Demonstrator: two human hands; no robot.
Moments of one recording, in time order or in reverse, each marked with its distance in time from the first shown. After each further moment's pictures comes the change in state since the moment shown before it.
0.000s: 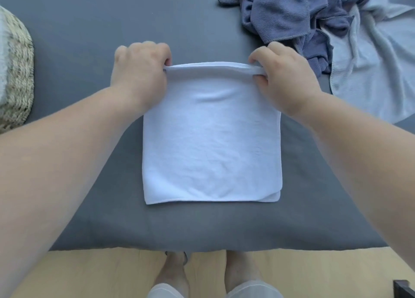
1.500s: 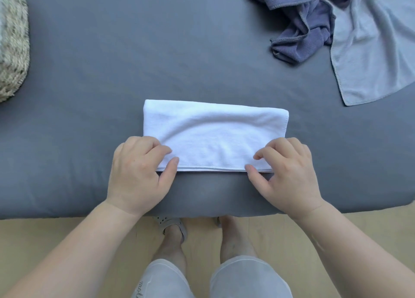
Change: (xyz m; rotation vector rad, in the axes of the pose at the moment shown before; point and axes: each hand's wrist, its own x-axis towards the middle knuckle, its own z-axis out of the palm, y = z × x) left_hand -0.239 0.017 0.031 -0.322 0.143 0.062; right_hand -0.222 -0.095 0.016 0.094 0.072 0.146
